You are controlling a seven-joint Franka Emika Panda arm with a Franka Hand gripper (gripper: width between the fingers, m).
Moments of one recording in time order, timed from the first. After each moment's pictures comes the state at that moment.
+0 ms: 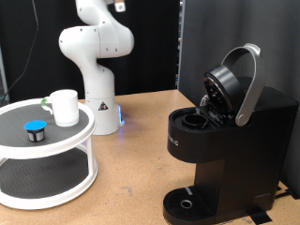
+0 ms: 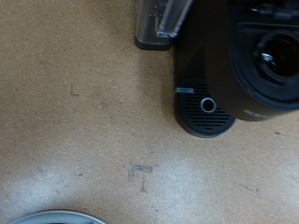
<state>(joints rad) -0.04 -0.79 -0.10 -2.38 0.12 1.73 -0.89</state>
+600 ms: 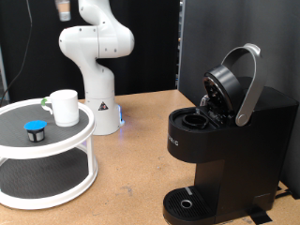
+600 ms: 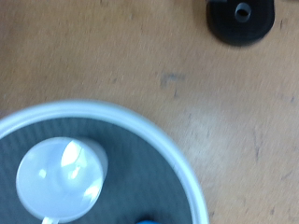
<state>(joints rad) -0.12 -0.76 -0.24 -2.37 -0.10 1.68 -1.04</state>
